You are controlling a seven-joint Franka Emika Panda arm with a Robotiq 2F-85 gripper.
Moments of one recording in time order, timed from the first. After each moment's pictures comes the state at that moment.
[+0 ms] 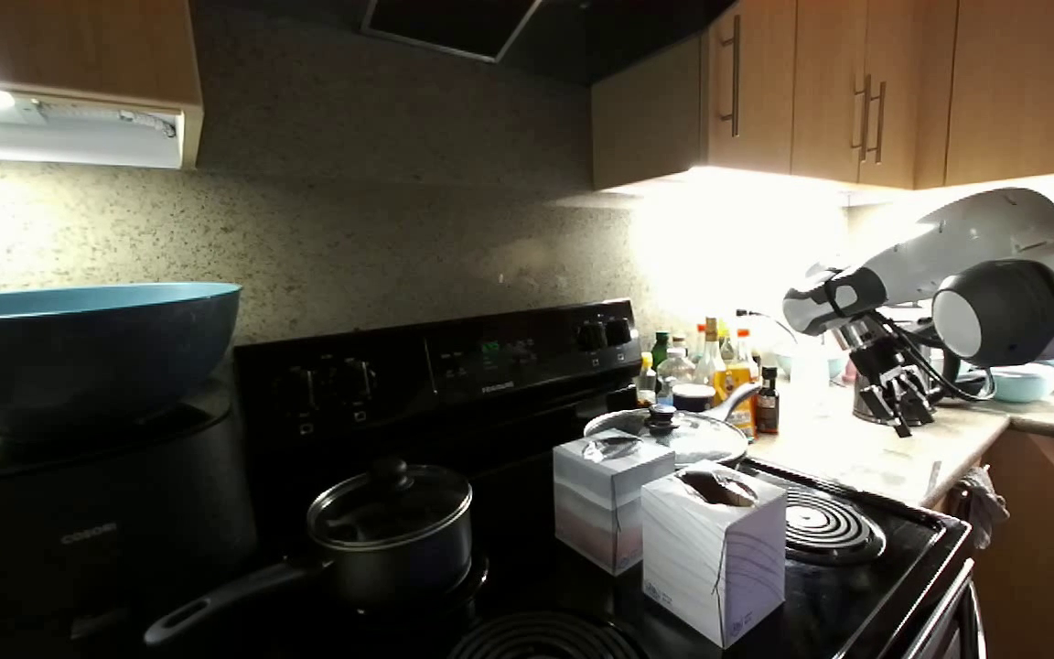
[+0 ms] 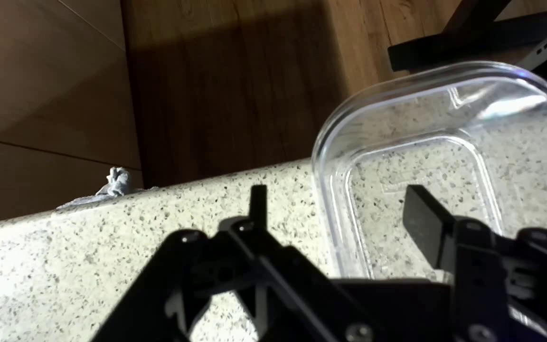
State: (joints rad) arm -0.66 1.15 -0.25 -0.67 -0.18 1.52 -0.55
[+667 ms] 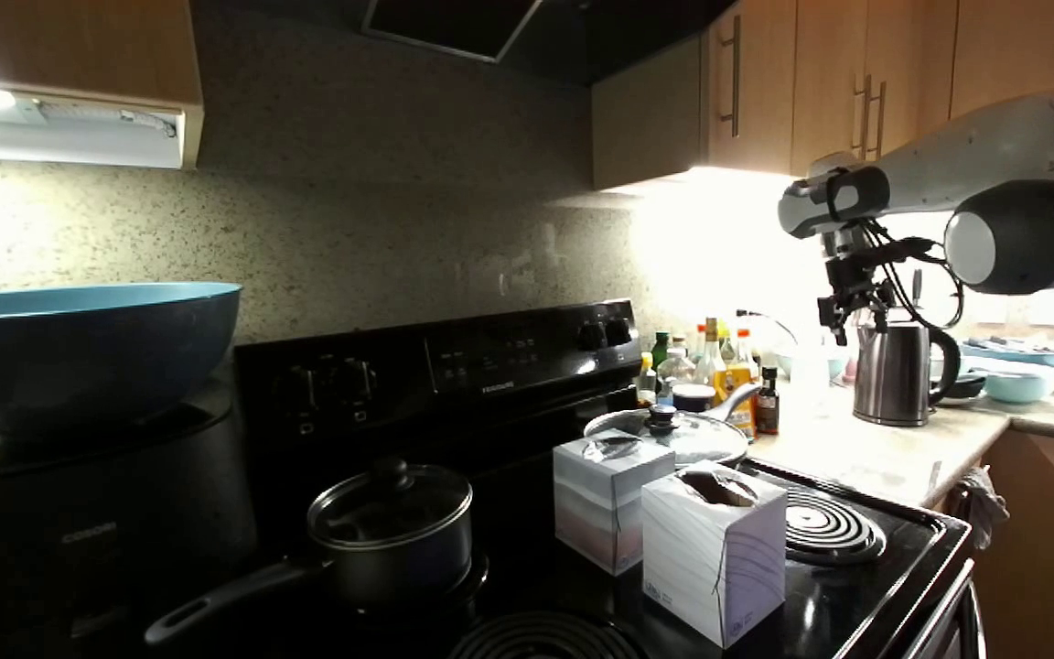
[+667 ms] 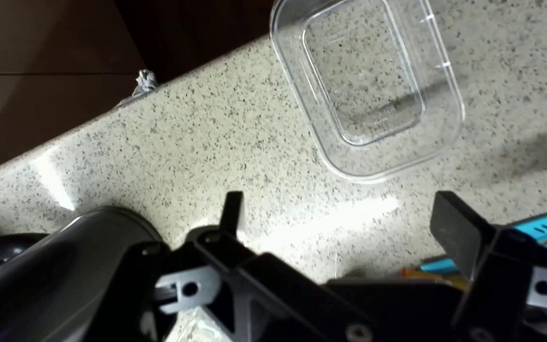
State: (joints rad) arm -0.65 0.92 -0.21 -0.66 -0.04 1.58 -0.34
